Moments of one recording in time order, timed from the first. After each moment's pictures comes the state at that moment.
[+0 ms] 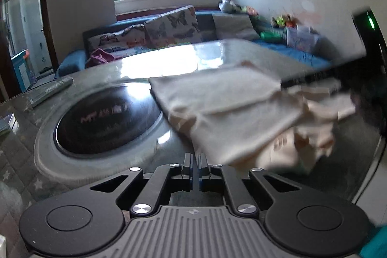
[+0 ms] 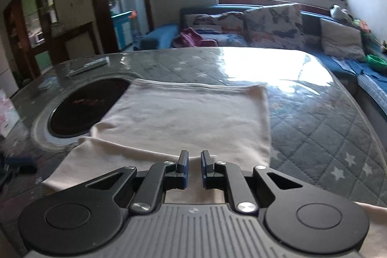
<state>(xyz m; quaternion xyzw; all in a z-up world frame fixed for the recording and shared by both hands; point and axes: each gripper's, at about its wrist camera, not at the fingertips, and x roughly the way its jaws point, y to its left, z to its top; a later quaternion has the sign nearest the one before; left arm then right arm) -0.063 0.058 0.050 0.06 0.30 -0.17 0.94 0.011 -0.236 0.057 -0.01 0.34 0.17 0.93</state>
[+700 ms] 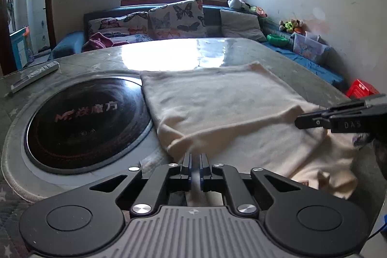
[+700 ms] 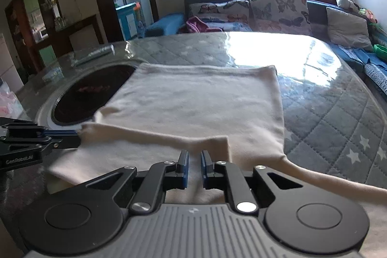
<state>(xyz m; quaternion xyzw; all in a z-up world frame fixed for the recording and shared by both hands) -0.003 0.041 0.030 0.02 0.32 -0.16 0.93 0.009 -0.232 0.041 0.01 0.36 0.19 0.91</state>
